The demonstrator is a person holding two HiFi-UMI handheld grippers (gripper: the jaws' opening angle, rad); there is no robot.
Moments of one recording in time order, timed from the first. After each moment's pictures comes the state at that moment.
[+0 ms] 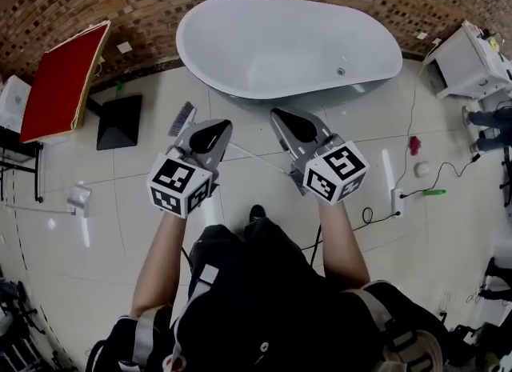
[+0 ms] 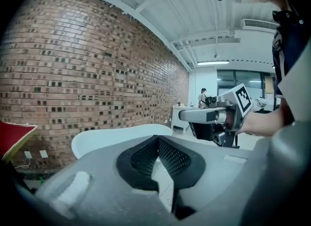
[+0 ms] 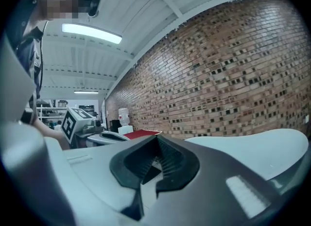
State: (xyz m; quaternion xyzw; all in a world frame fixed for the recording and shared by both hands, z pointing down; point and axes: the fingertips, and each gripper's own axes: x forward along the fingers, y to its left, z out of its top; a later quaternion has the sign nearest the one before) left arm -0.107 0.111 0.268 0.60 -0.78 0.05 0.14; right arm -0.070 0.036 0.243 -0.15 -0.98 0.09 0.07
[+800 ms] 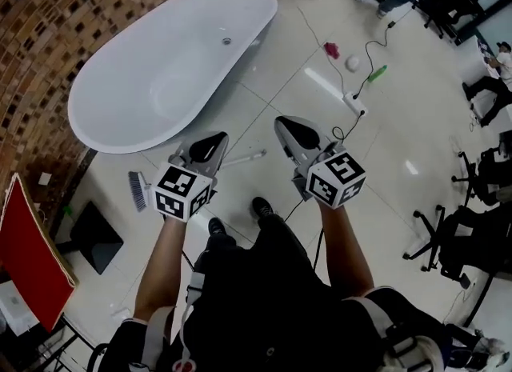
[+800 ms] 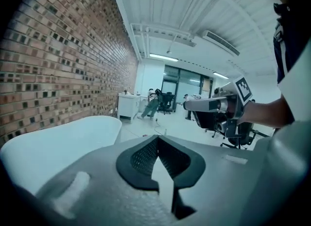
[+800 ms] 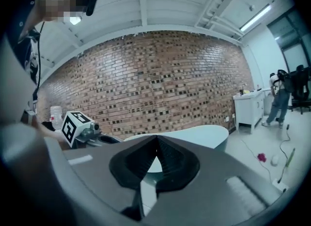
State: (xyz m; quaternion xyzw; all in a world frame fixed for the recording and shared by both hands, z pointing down) left arm -0.072 -0.009 0.330 0.85 -0.50 0.09 0.17; right arm 0.020 -0.050 0.279 0.24 -0.96 0.12 0.10
